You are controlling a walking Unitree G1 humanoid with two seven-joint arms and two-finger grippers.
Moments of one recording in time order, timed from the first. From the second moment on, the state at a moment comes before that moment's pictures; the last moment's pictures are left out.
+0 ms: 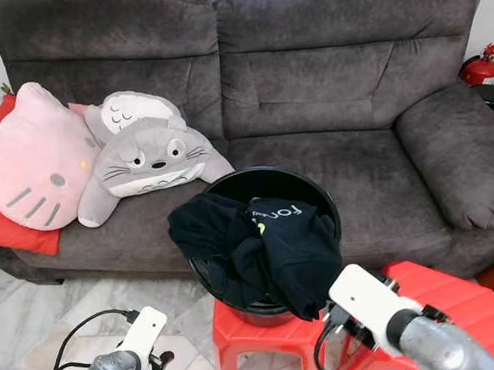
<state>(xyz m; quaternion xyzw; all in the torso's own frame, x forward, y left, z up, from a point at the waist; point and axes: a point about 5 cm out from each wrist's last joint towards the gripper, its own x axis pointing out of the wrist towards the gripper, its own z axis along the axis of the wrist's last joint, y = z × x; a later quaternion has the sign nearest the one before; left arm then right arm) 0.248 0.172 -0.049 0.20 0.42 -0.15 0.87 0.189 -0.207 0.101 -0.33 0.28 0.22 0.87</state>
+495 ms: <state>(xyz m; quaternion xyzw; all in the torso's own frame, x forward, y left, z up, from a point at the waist) 0.248 0.172 -0.049 0.20 0.42 -0.15 0.87 0.199 -0.209 0.092 -0.36 0.30 0.19 0.86</state>
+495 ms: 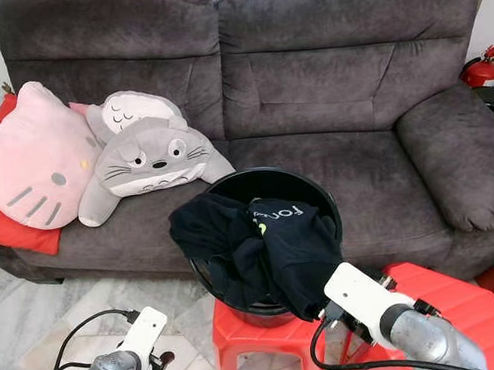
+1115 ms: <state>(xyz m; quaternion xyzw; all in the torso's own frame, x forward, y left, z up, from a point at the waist) 0.247 0.172 -0.049 0.20 0.42 -0.15 0.87 0.201 -0.215 0.086 -0.38 0.32 0.17 0.85</state>
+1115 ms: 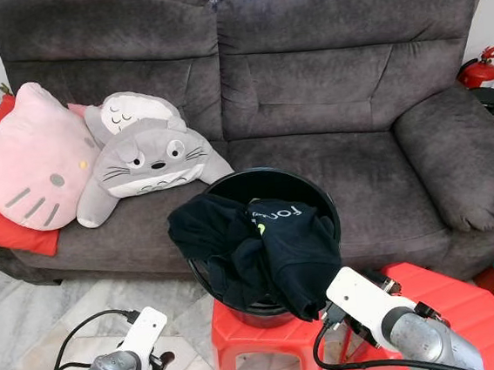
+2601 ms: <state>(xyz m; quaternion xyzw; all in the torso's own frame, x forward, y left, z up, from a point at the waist) 0.247 0.170 -0.049 0.21 0.42 -0.16 0.87 0.203 -0.214 0.076 -0.38 0.26 0.14 0.88</state>
